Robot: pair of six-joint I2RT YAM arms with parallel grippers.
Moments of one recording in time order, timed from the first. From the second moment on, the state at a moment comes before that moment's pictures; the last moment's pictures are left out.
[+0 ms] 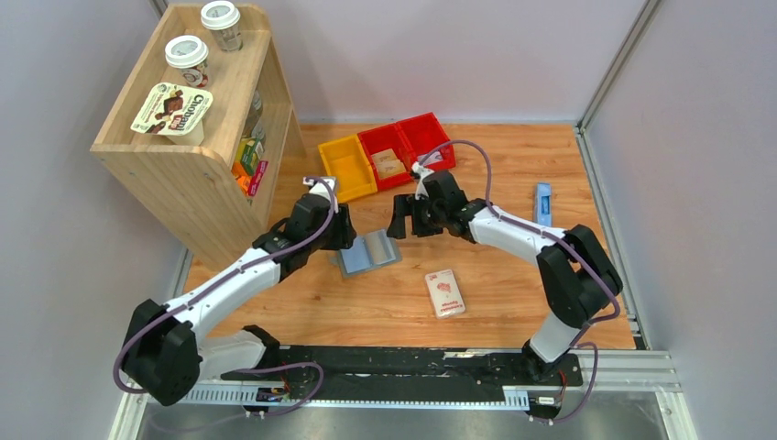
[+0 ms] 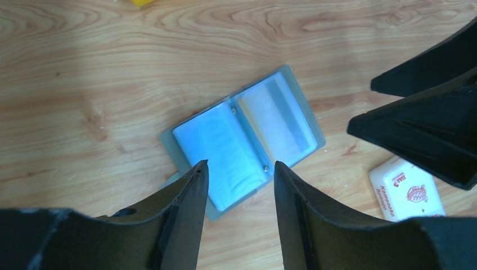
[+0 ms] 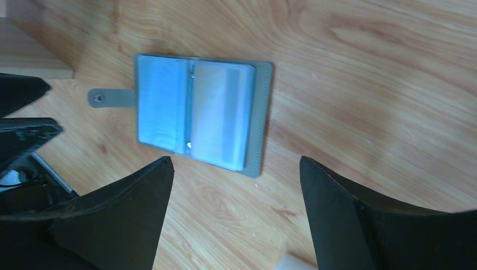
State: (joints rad) left arm -0.57 1.14 0.73 -0.25 -0.11 -0.44; right arm 0.62 1.66 1.05 -0.16 -0.24 0.46
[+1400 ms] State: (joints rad) left arm -0.54 1.50 0.73 -0.18 0.07 -0.61; right arm 0.67 1.95 1.21 -0.08 -0.50 0.54
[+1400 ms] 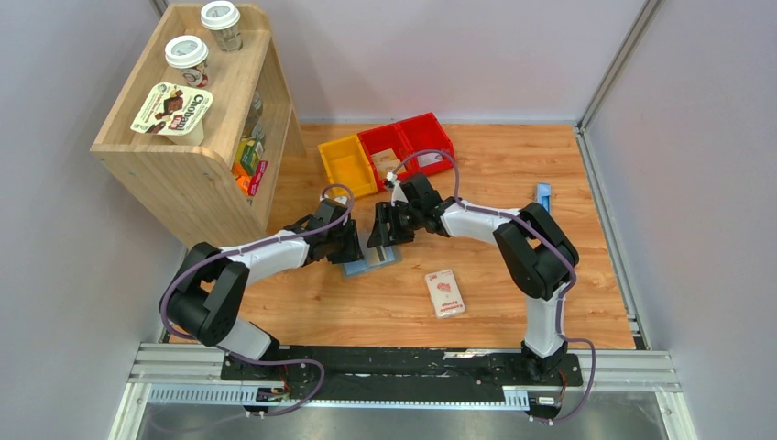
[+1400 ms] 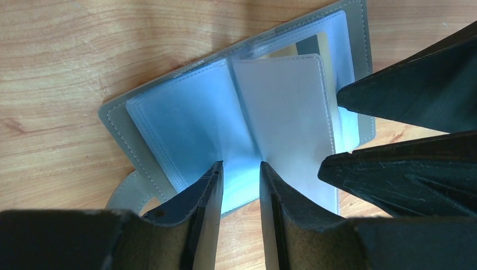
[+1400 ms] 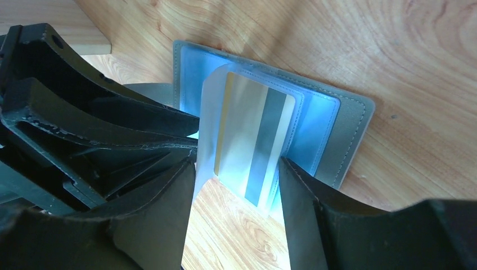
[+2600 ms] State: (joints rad) left arm -0.54 1.04 0.56 -0.28 -0.09 -0.68; right arm 0.76 1.98 1.30 0.03 -0.66 0.60
